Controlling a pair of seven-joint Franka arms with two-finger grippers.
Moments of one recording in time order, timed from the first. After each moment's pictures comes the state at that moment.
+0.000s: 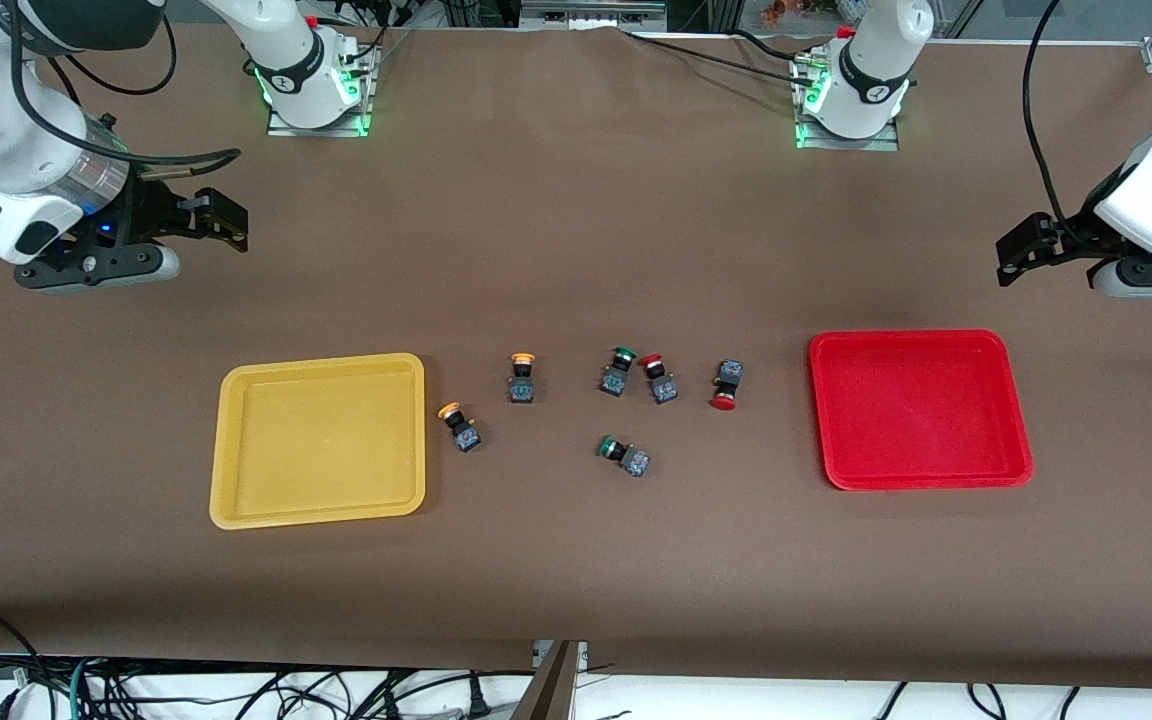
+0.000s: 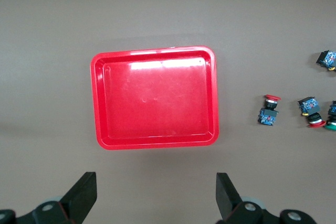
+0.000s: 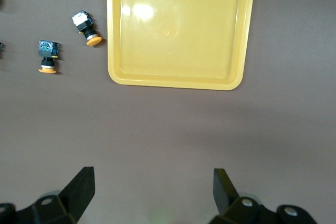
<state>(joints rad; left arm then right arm) -0.03 0.00 -0.02 -1.68 0.04 1.70 -0.04 0.10 0.06 0.10 -1.62 0.02 1.59 0.06</state>
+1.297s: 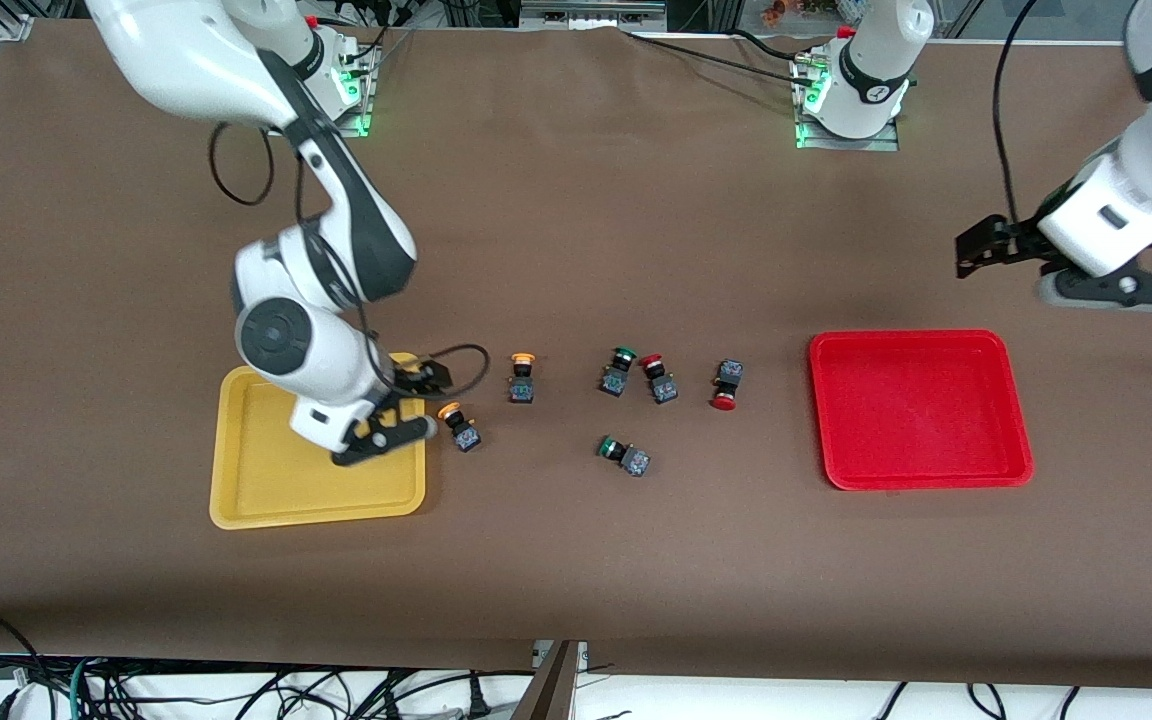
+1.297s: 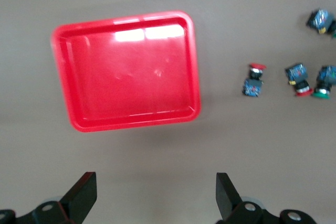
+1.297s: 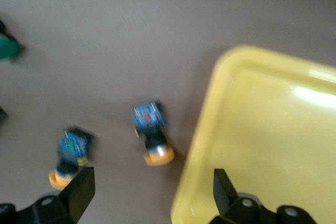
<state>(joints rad) -0.04 0.08 -0.08 -1.68 0.00 1.63 -0.04 0.32 0.74 0.13 -1.32 0.02 2.10 0.04</state>
